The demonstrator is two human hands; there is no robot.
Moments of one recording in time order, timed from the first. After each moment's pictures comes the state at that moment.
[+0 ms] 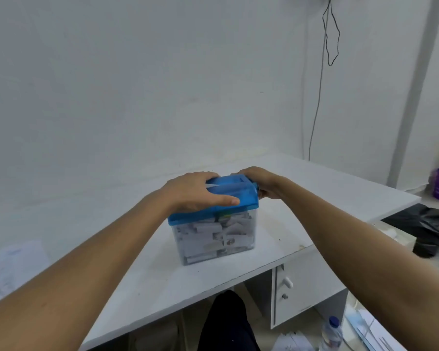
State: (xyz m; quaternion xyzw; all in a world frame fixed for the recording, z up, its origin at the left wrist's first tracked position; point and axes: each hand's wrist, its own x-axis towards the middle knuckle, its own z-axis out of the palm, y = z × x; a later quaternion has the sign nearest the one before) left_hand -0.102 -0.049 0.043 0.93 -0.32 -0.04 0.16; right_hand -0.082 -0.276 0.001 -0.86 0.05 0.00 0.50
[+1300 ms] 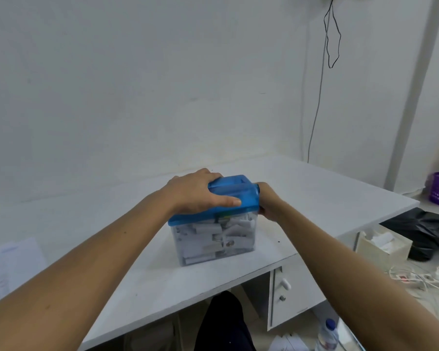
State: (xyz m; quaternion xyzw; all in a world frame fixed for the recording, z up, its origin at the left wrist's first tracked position) left_hand -0.108 -0.052 0.042 0.94 -0.33 0.00 0.11; right_hand -0.102 -0.264 -0.037 -0.80 0.15 -0.10 0.57
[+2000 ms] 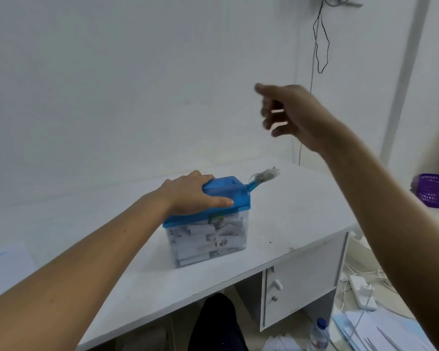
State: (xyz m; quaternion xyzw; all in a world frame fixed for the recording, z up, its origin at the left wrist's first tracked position) left_hand -0.105 -0.055 0.042 0.94 -0.32 -0.02 0.10; right_hand -0.210 -0.265 0.140 -0.77 -0.06 -0.28 0.57
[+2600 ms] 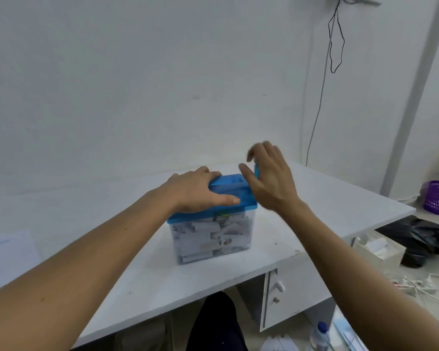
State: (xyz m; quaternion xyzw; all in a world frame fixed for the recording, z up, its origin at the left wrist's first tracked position) left_hand -0.101 -0.053 0.038 0.94 -0.34 0.02 0.09; right_hand -0.137 -0.256 0.003 -0.86 -0.06 -0.47 0.18
